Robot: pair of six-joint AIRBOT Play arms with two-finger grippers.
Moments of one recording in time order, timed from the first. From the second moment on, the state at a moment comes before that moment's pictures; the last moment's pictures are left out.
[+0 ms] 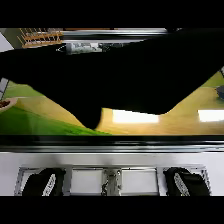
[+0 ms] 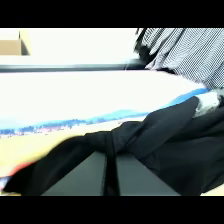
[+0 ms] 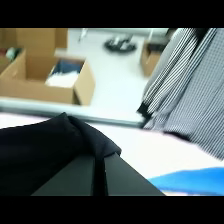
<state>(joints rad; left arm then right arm) 0.06 -0.52 1.42 1.02 -1.15 -1.50 -0.12 -0.65 1.57 -1.33 0.93 1.37</state>
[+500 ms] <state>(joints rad) 0.06 -0.54 1.37 0.93 -1.19 -1.60 -0.13 -0.69 1.58 -1.34 0.98 1.47</state>
